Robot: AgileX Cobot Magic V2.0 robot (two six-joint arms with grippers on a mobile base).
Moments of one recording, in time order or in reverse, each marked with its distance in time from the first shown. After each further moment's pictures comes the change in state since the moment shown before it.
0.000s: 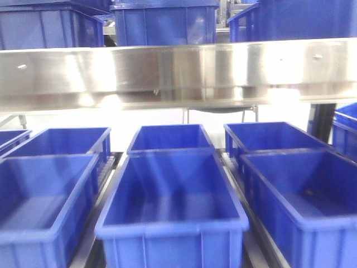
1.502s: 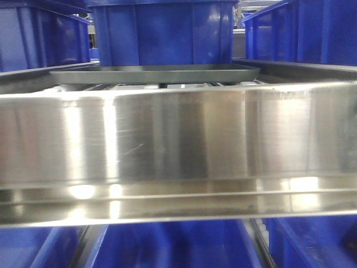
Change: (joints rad) left arm -0.002 0.006 0.000 -0.018 0.018 -0.004; right arm 0.002 0.007 0.000 0.000 0.029 -0.005
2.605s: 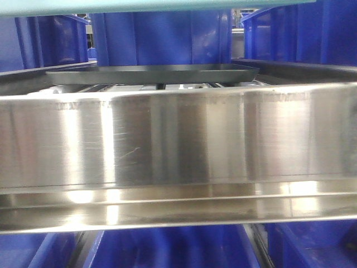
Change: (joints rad) left arm -0.021 0.000 0.000 -0.070 0.325 -0.002; right arm 0.019 0.002 0.000 0.102 0.332 -0.004
